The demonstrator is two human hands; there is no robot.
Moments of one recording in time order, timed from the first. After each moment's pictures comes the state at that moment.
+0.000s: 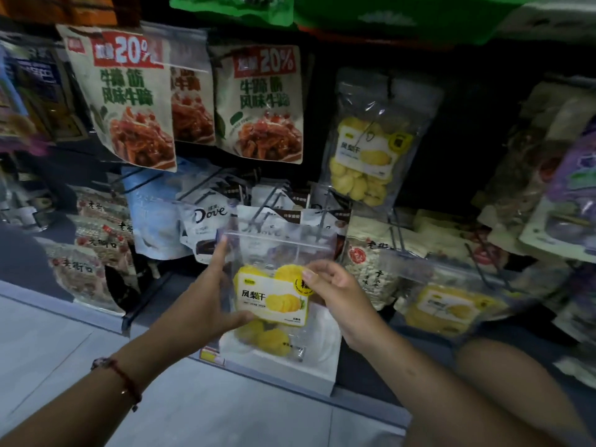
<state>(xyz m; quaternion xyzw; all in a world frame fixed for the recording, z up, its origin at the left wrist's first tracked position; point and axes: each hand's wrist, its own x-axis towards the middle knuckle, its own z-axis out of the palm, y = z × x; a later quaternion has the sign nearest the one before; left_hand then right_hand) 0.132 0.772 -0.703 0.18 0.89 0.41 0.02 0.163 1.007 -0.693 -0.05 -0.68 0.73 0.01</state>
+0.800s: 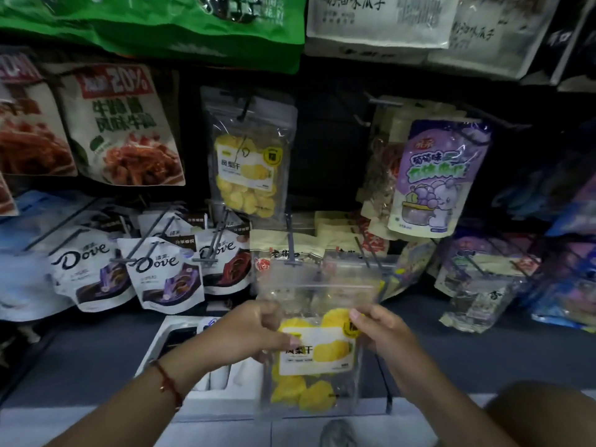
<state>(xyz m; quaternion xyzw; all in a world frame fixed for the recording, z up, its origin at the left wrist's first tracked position) 0.154 0.956 -0.668 0.27 0.76 0.47 0.35 0.290 1.168 -0.684 -0.26 -0.70 0.66 0.10</state>
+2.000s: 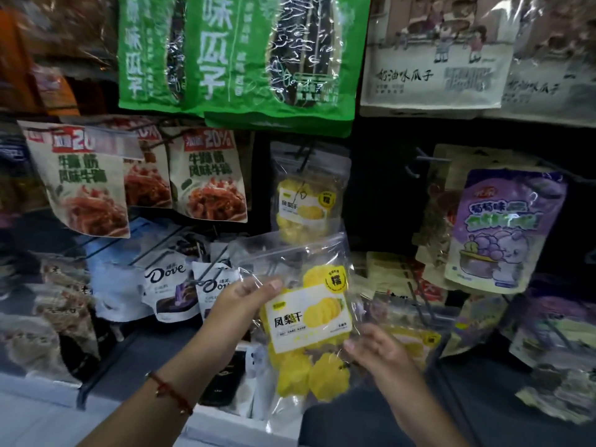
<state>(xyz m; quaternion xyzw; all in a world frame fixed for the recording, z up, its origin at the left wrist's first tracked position) 0.144 0.913 -0.620 0.12 0.67 0.73 0.11 0.251 1.129 -0.666 -0.13 -0.69 0.71 0.09</state>
